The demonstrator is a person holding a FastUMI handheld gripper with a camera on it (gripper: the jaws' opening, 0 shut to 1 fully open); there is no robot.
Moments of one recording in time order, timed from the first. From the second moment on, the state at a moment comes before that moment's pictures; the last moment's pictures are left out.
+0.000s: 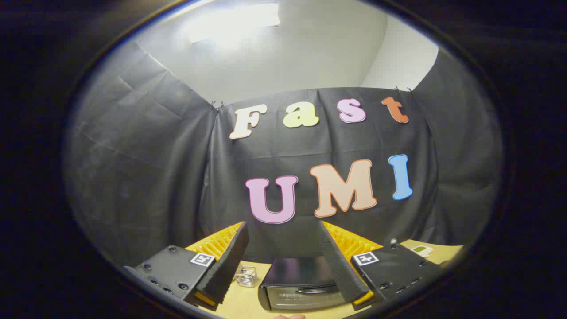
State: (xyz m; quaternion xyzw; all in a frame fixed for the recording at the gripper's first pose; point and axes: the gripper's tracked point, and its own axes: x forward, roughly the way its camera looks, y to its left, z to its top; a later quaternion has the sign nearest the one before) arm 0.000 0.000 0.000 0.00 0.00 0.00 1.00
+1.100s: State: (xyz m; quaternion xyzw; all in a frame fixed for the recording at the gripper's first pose) arm 0.010 -0.057 -0.051 -0.01 0.06 -0.06 1.00
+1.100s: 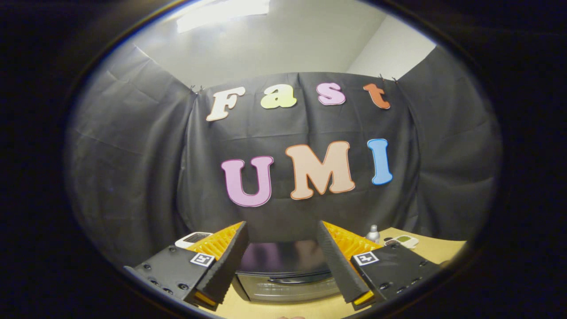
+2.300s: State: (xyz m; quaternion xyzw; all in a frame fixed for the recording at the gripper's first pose) arm 0.040 -0.096 -0.216 -0.01 0.18 -0.07 0.98
